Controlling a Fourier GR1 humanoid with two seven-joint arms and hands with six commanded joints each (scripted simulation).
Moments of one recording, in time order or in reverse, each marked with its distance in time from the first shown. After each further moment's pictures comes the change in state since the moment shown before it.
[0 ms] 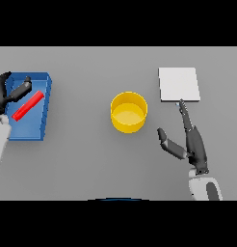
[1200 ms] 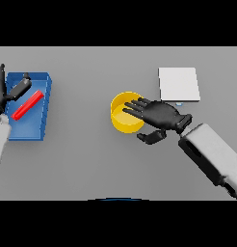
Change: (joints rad) left arm 0.002 0.003 -0.002 -0.021 -0.001 0.020 -0.052; right arm -0.629 -0.381 0.443 0.302 0.546 0.424 0.007
